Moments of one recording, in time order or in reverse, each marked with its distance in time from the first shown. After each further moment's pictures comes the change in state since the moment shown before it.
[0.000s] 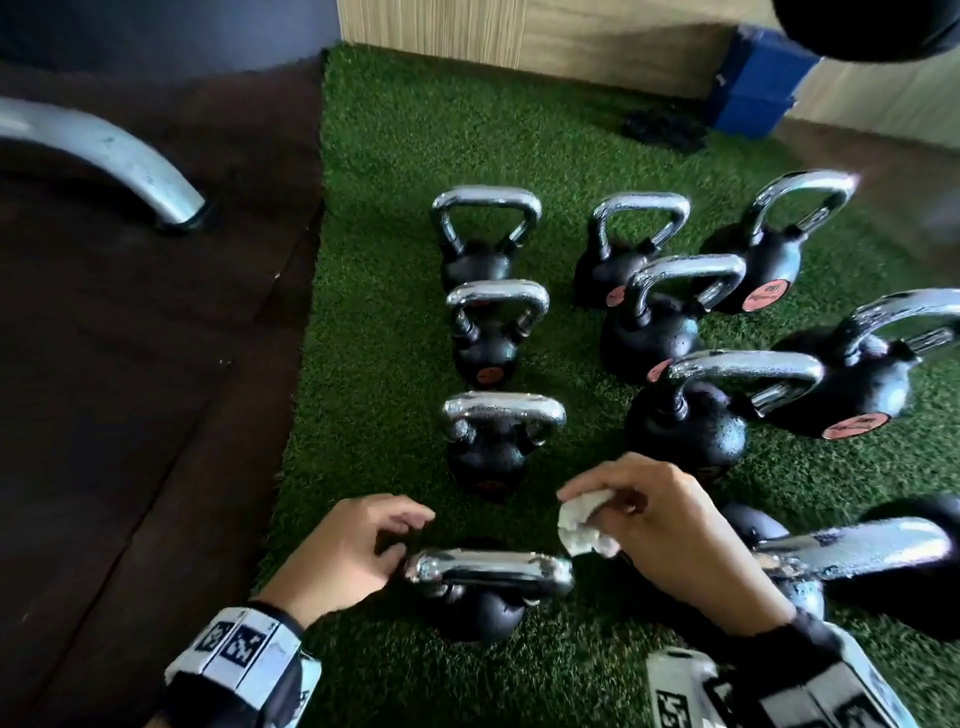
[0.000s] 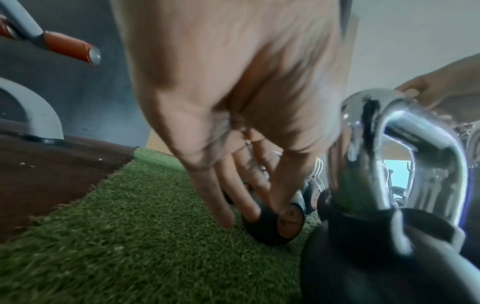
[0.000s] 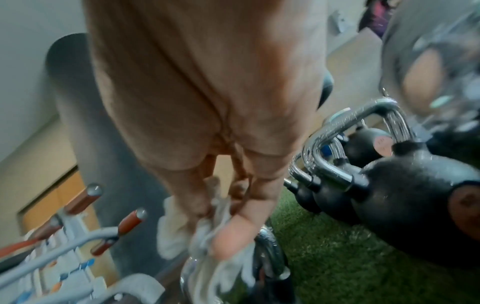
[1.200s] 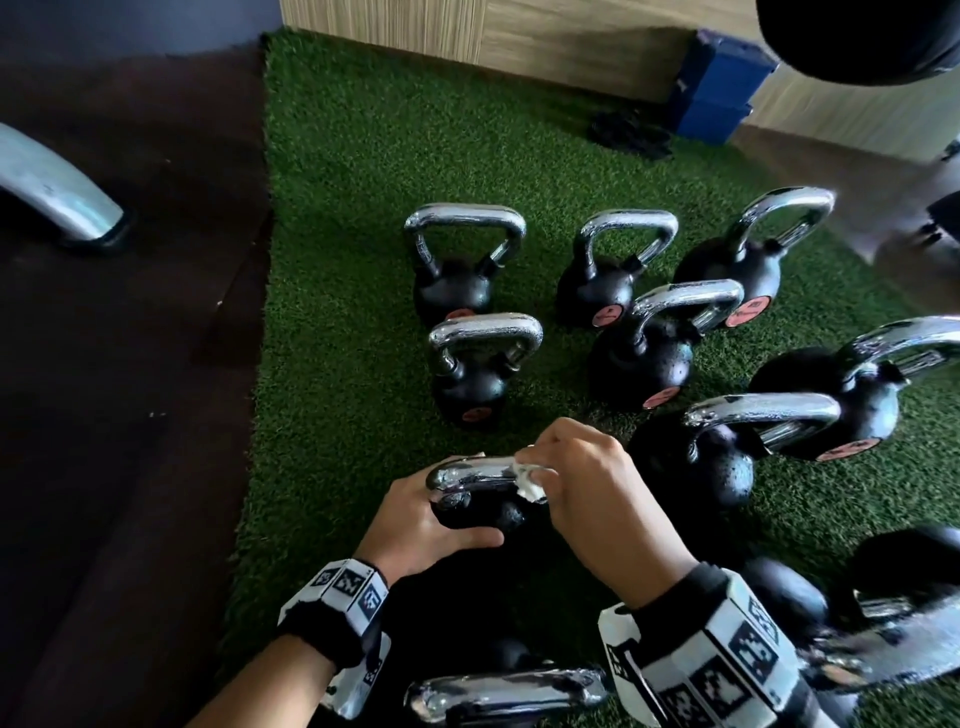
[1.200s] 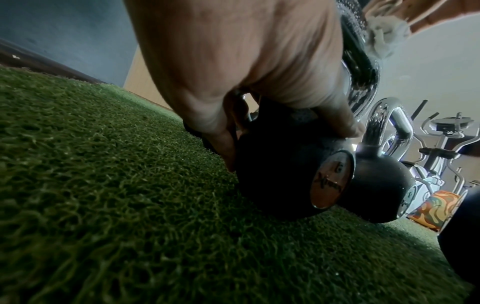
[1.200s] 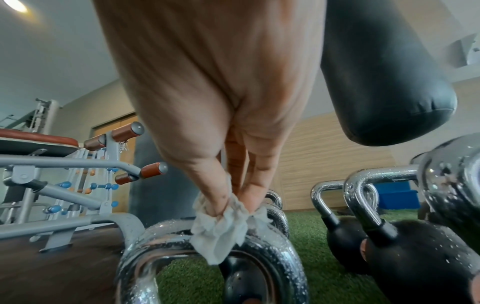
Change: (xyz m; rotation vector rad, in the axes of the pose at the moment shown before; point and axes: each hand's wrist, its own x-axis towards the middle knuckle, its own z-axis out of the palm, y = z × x) left_hand 0.137 0.000 0.024 -0.284 0.128 0.133; right_hand 0.102 -0.047 0.027 -0.342 0.026 -0.058
